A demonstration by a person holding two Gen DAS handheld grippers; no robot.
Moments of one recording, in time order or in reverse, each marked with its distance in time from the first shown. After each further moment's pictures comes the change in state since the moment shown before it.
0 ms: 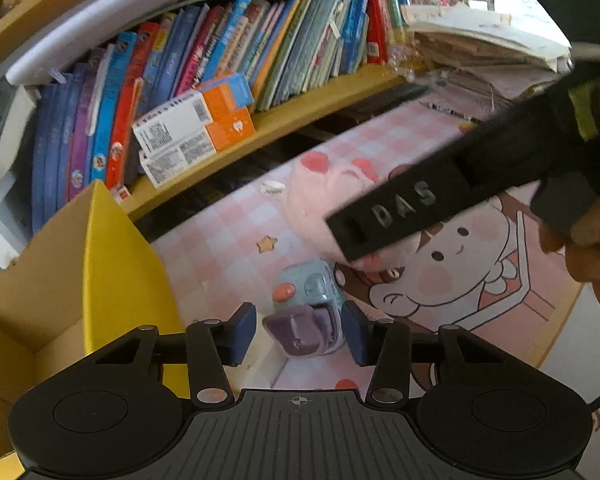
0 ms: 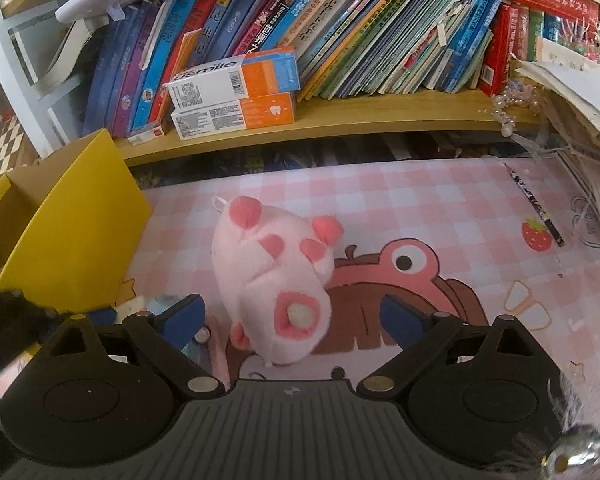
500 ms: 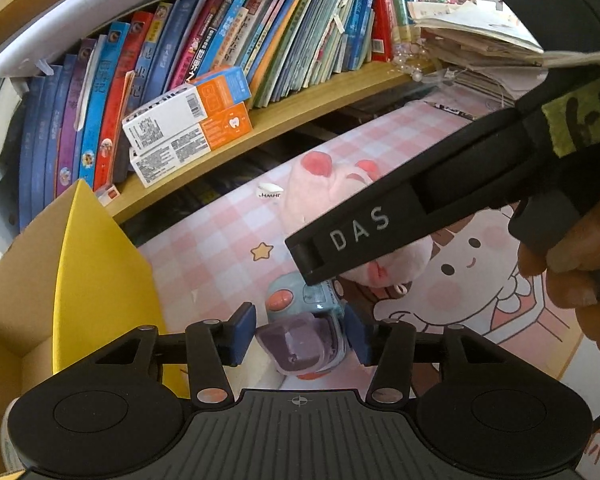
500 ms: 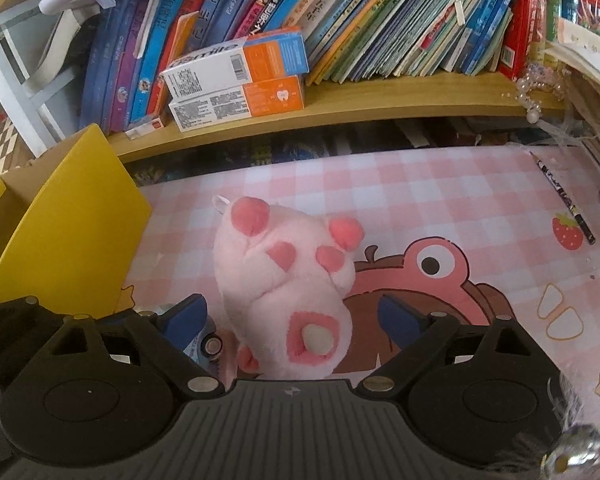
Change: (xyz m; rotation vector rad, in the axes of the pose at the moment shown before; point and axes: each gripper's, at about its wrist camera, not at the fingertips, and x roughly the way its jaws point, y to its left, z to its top) left arm 0.021 0.004 0.007 -0.021 0.003 -0.011; right arm 0.028 0.000 0.008 0.026 0.047 0.031
